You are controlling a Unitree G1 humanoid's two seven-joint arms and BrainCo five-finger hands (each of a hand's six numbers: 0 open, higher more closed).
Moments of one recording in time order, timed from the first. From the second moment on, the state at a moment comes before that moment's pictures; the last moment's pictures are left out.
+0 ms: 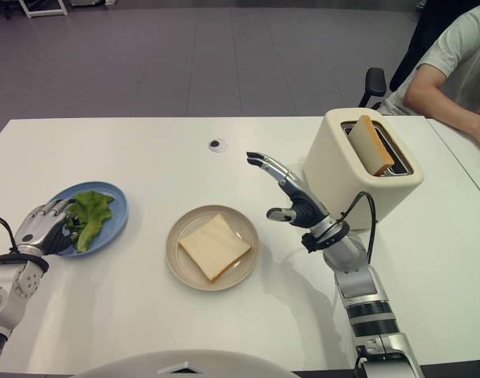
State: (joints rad) left arm 0.12 0.79 0.02 0.21 0.84 -0.08 0.10; right arm -0.12 -0.47 0.10 0.07 -0.13 -0.68 0.25
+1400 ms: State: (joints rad) left arm -0.05 0.47 -0.28 -0.29 0.71 -0.13 -0.13; right arm -0.15 -0.43 0.07 0.08 -0.14 -0.68 0.25
